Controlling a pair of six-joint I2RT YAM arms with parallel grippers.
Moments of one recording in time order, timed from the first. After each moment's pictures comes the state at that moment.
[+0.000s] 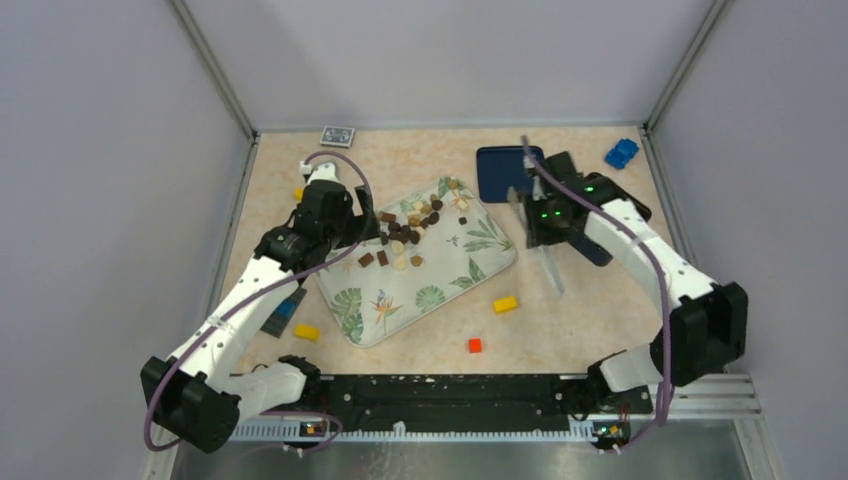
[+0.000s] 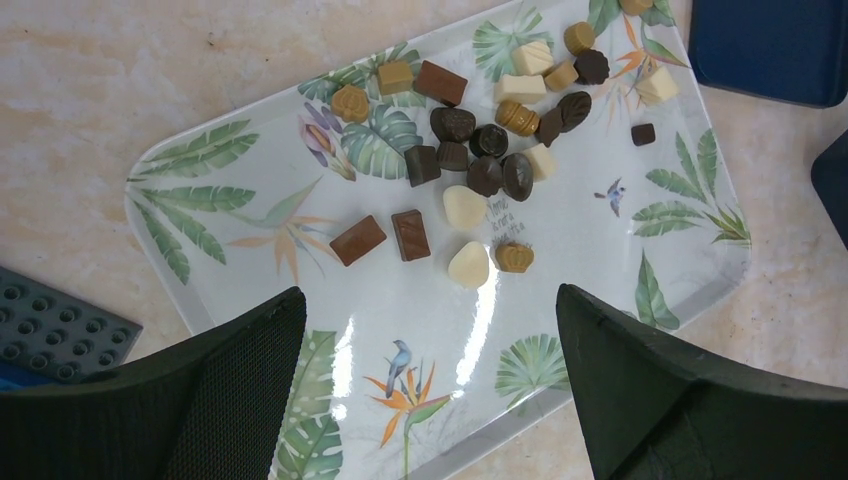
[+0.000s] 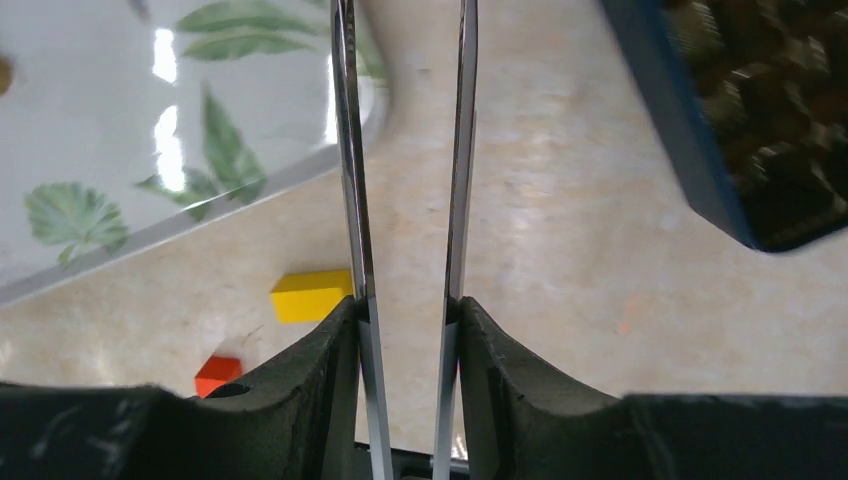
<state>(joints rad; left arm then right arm) -0.43 1.11 1.03 -0.60 -0.22 -0.55 0.49 1.46 1.29 -0.94 0.06 0.22</state>
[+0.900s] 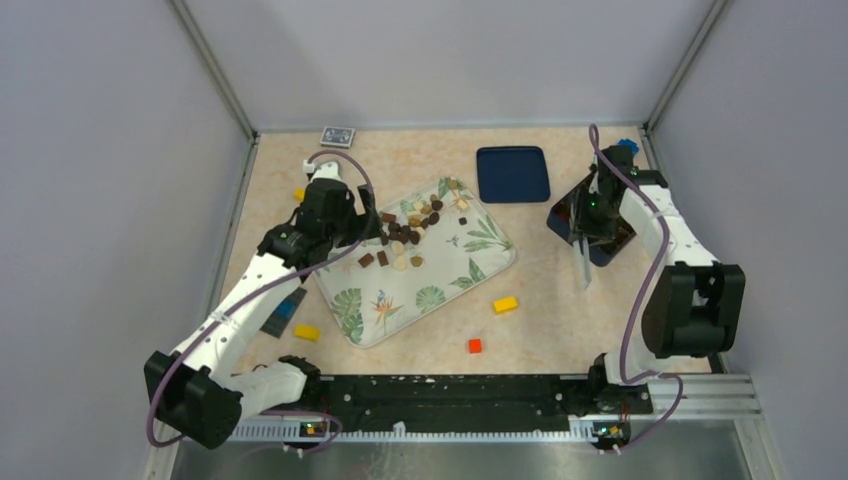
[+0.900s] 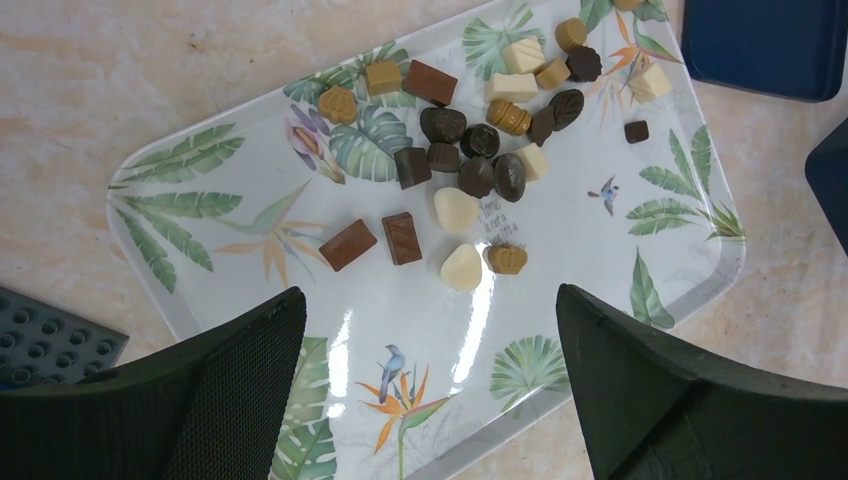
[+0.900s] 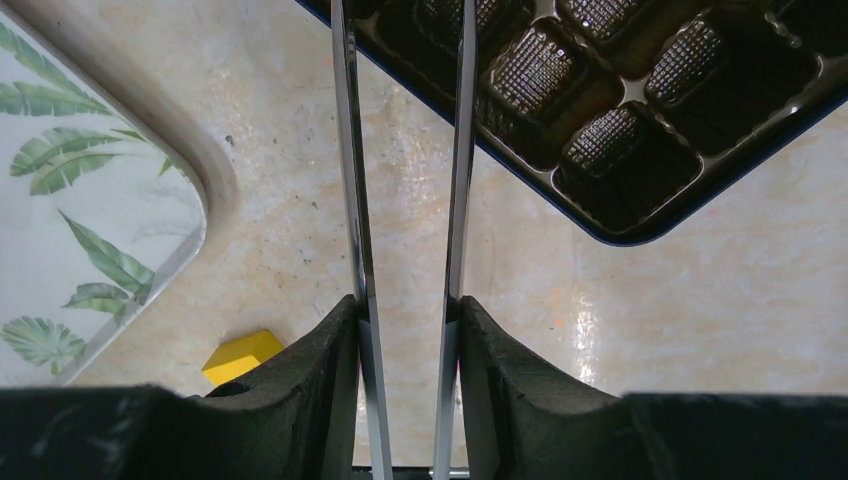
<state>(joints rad) -0.42 1.13 1.03 -0.58 -0.20 -0.55 0.01 1.54 1.25 -0.93 -0.04 0.22</state>
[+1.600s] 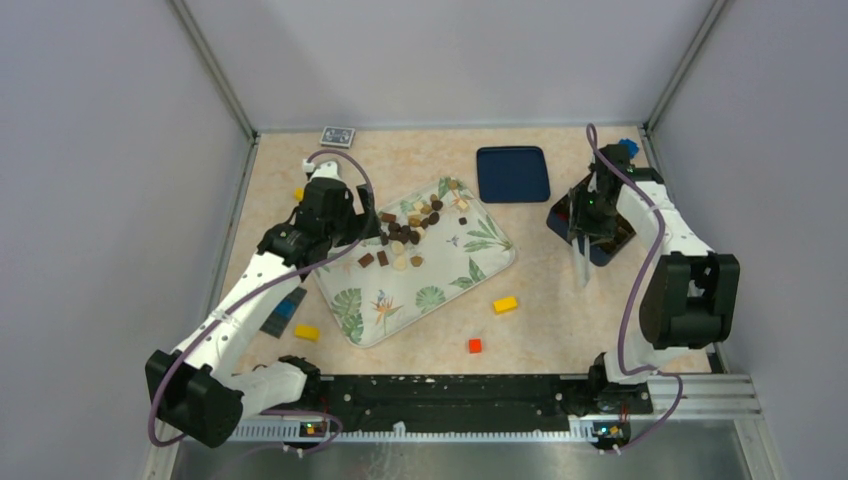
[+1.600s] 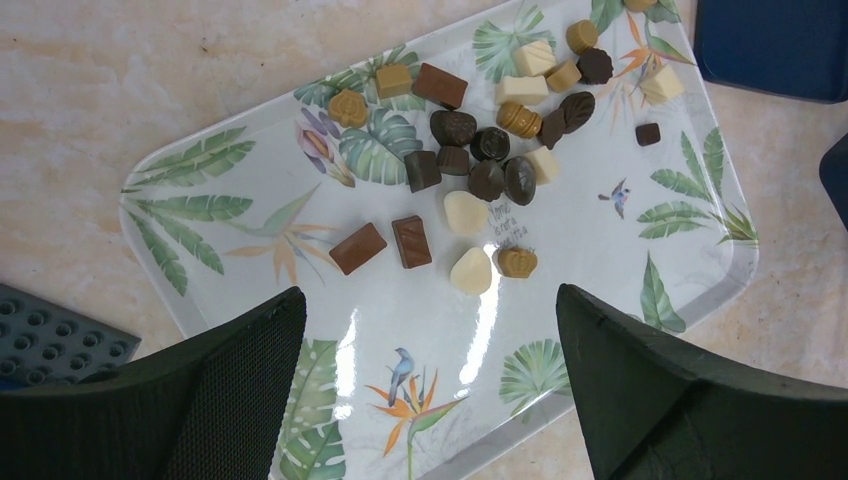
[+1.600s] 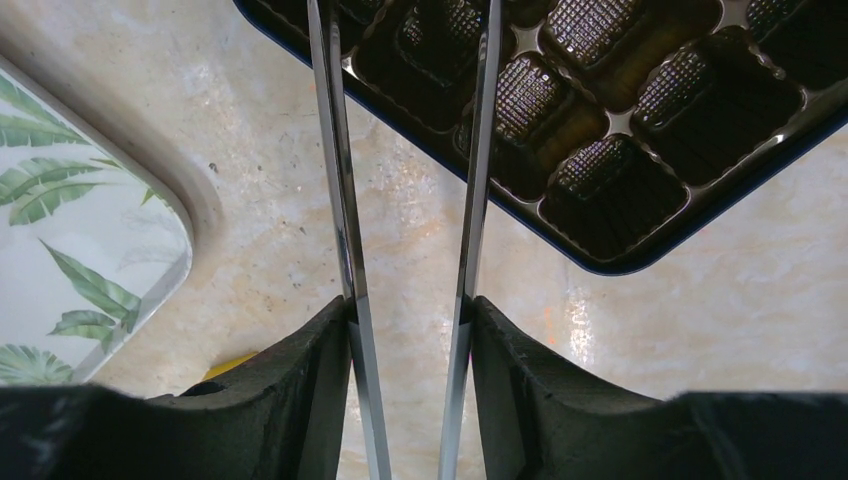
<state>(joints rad) -0.41 1.14 1.03 -0.58 -0.20 -0.53 0.01 1.59 1.27 -0.90 -0.02 0.22</state>
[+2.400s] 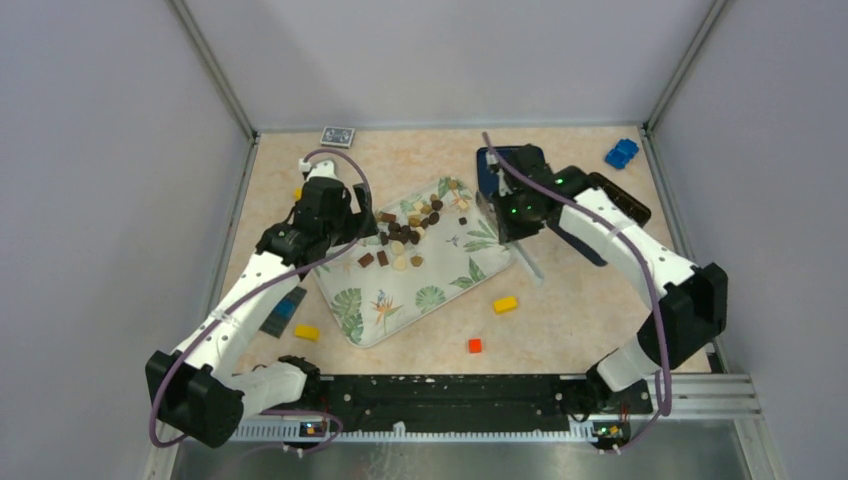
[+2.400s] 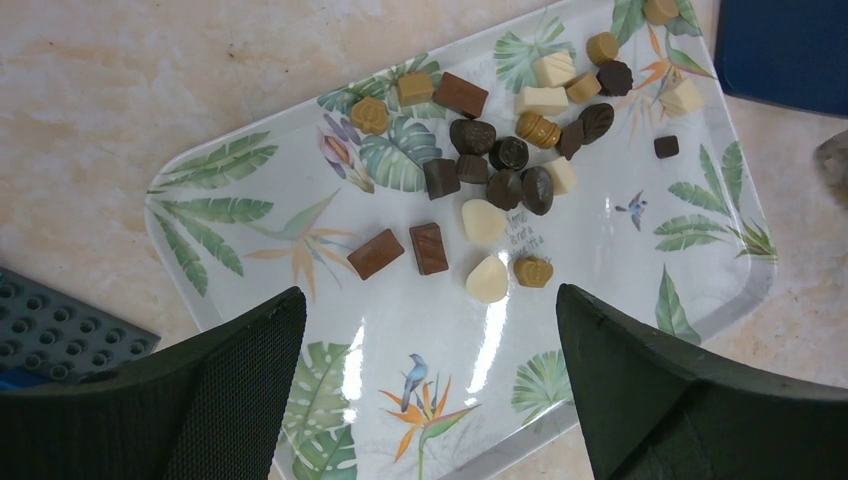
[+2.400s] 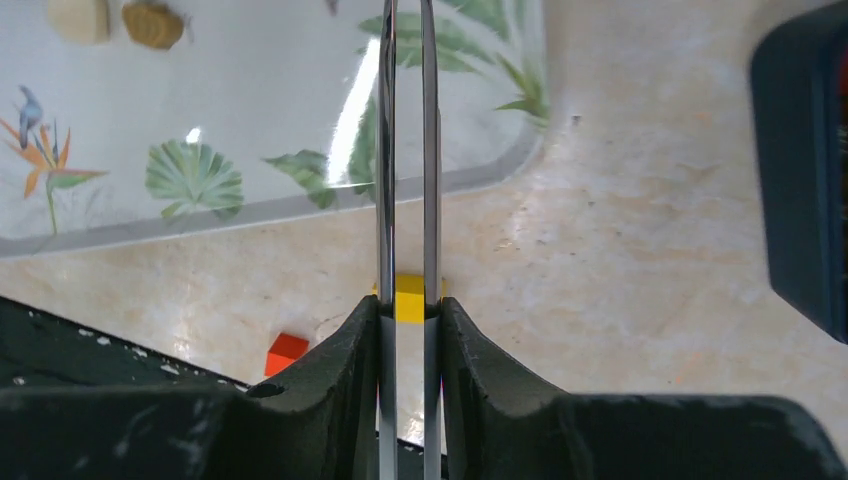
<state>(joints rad) -0.40 1.14 1.03 -0.58 -0.21 -0.52 0.52 1.50 1.44 -0.99 0.03 0.22</state>
